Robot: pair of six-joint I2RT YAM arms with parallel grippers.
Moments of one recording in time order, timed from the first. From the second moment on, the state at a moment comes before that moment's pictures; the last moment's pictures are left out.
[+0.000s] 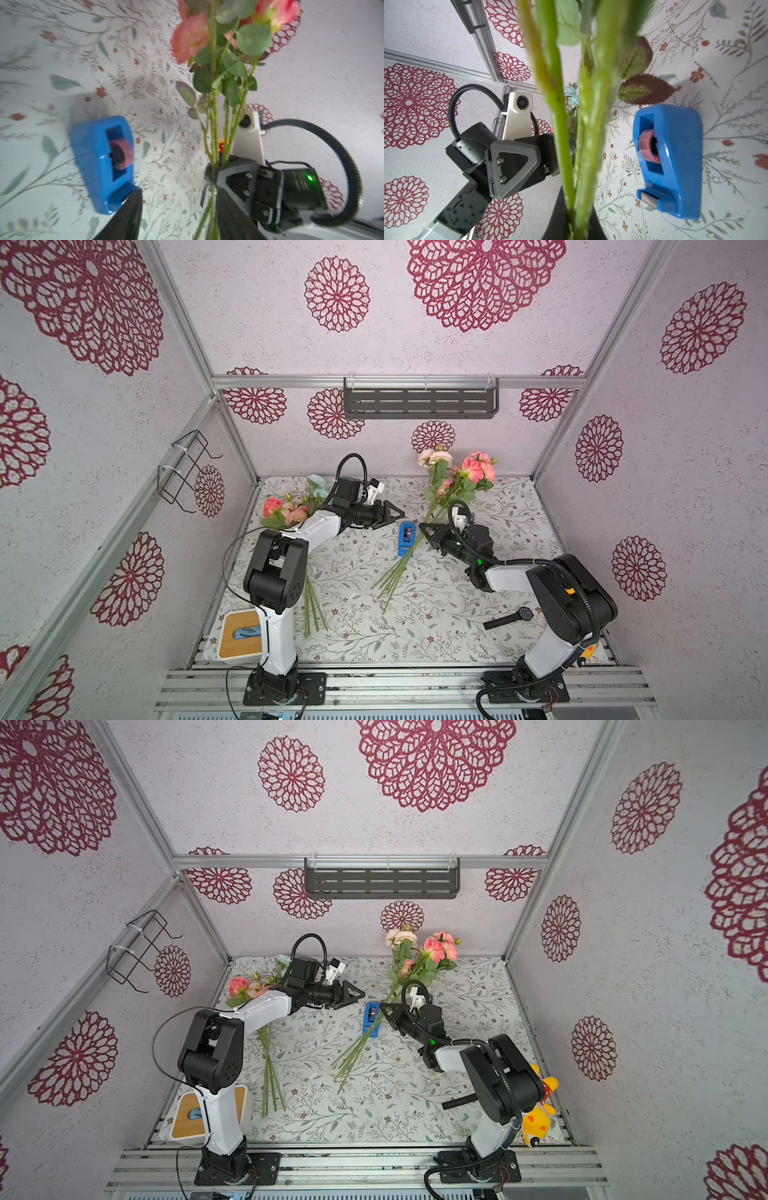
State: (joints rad) left arm -0.35 2.02 1.42 -0.04 0.93 -0.60; right arm 0.44 1.70 0.67 0.91 -0.39 1.23
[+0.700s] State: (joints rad) left arm -0.47 2.10 1.44 -0.02 1.09 -0.50; right arm 0.44 1.71 0.67 0.93 -0.38 1.23
